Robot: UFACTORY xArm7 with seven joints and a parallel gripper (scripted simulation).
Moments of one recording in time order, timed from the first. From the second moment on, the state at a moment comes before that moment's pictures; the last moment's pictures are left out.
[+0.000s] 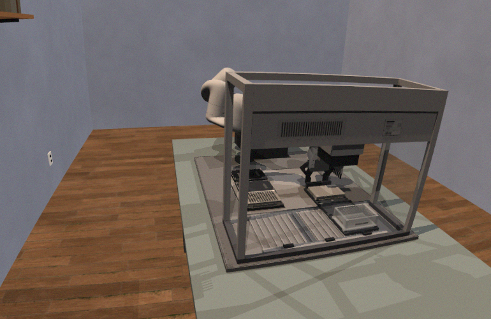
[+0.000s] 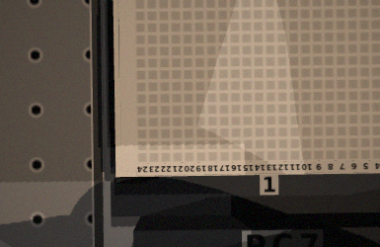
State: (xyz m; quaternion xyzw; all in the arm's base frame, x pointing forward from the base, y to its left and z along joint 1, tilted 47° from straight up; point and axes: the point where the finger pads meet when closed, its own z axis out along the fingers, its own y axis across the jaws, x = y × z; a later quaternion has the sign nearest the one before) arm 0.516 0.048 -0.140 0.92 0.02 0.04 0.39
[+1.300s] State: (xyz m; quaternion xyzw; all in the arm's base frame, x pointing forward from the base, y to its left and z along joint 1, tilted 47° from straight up) arm 0.531 0.049 -0.139 0.92 0.02 0.04 0.39
